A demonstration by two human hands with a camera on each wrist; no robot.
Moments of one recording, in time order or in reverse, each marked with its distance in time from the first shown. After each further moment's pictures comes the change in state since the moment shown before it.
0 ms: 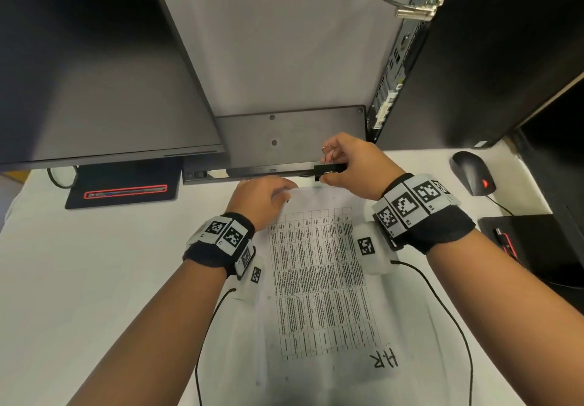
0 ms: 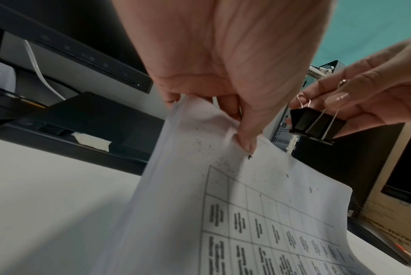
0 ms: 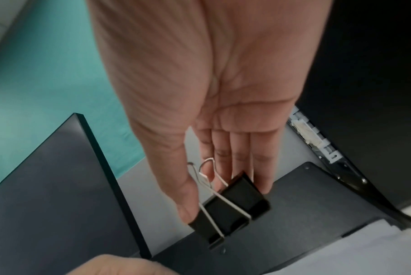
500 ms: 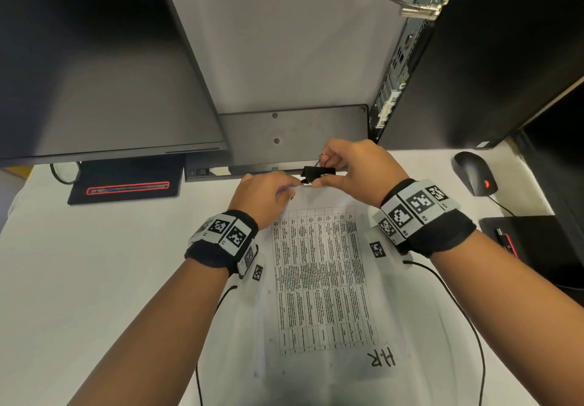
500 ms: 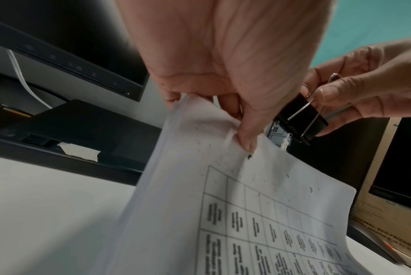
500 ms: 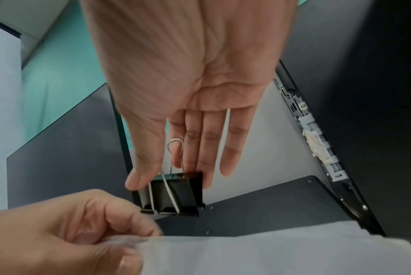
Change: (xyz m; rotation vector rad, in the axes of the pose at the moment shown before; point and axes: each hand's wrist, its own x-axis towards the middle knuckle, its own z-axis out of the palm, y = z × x) left_hand -0.006 0.009 -0.006 0.045 0.074 0.082; right_hand -0.008 -0.001 0.004 -0.192 0.067 -0.185
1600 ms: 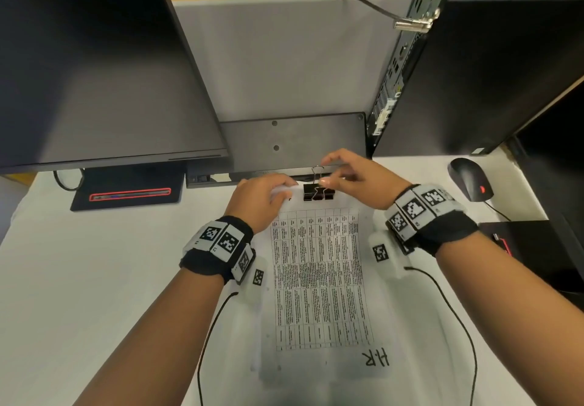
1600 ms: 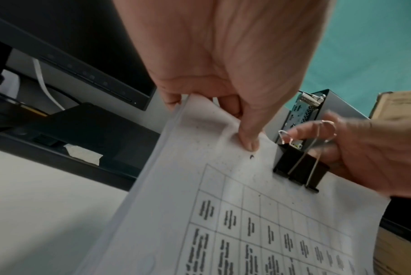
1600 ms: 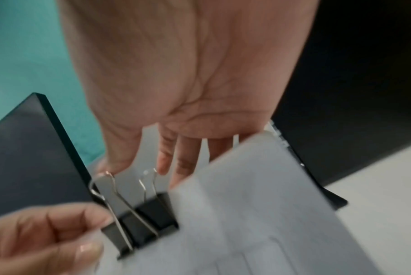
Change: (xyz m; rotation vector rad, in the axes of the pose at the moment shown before) left_hand 0.001 -0.012 0.000 -0.160 0.043 -0.003; right_hand -0.001 0.027 0.004 0.277 -0.247 0.103
